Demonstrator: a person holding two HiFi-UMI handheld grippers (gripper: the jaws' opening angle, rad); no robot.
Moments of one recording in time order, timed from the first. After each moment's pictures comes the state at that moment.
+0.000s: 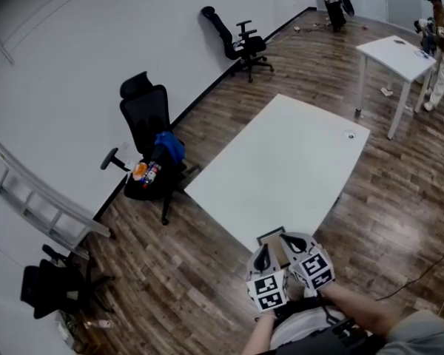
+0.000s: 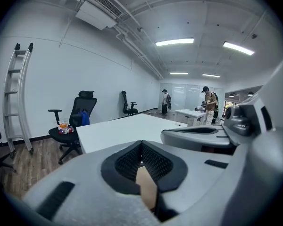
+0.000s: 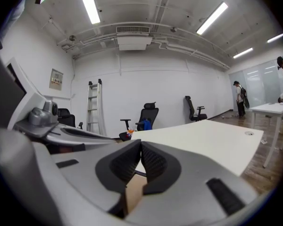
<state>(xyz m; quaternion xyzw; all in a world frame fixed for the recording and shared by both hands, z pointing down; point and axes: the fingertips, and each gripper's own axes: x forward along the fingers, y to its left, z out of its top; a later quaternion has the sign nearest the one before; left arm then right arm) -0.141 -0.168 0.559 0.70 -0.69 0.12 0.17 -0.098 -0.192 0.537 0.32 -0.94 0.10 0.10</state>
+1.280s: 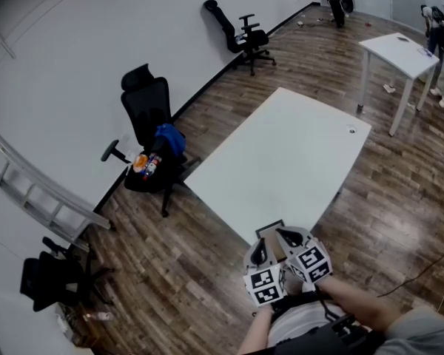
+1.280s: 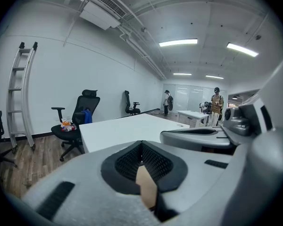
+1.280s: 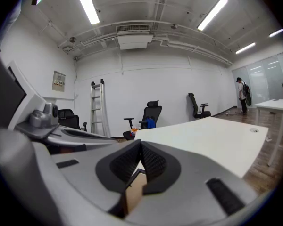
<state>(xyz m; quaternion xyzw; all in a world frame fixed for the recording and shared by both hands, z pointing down) -0.145 -0.163 0.560 0.69 -0.70 0.11 0.18 -0.104 -0.187 0.540 0.30 -0.94 0.11 0.10</state>
